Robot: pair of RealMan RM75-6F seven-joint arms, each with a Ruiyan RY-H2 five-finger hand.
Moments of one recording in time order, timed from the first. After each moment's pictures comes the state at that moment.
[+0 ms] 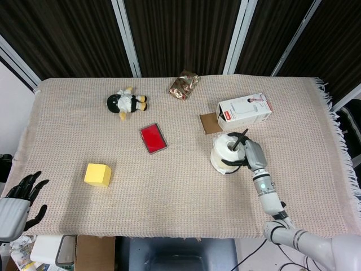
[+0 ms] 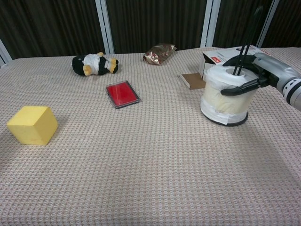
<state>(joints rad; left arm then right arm) -0.07 -1.11 0.02 -1.57 1.66 1.57 0.11 0.58 -1.71 0.27 -1.05 -1.26 1.05 0.40</state>
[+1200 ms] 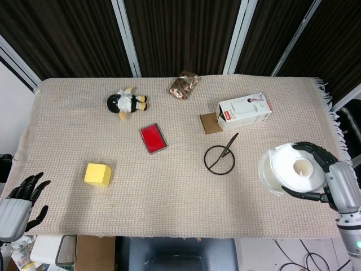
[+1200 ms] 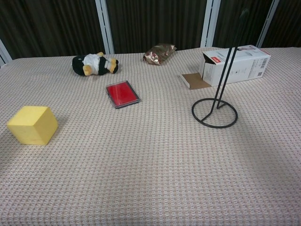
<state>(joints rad) -0.07 -1.11 0.02 -1.58 1.66 1.55 0.13 0.12 -0.84 0.16 -1.95 -1.62 1.49 0.35</state>
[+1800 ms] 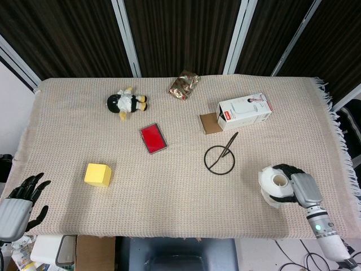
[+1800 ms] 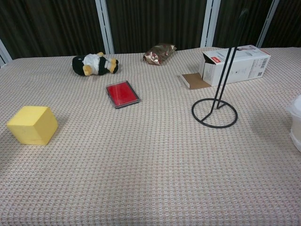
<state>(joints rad) -0.07 -1.11 0.02 -1.58 1.66 1.55 0.14 0.23 -1.33 0.08 -1.29 -1.50 1.17 0.24</state>
